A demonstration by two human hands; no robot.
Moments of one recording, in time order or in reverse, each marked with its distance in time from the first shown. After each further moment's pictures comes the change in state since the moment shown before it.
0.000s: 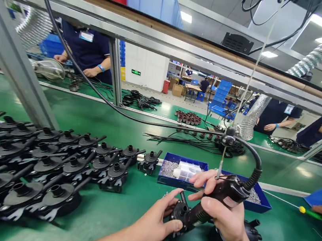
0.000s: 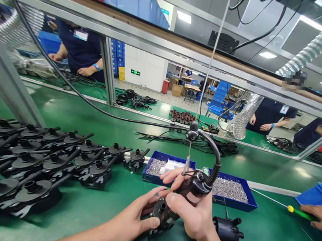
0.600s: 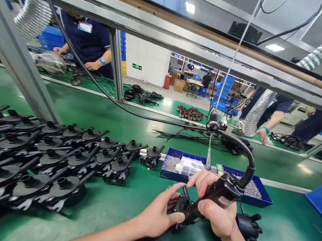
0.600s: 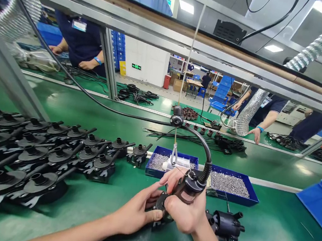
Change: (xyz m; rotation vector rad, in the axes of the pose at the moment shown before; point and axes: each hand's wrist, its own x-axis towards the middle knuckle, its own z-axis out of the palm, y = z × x) left_hand 0.002 0.010 0.006 -0.055 0.021 -0.023; right_hand 0.007 0.007 0.017 -0.189 -0.015 -0.088
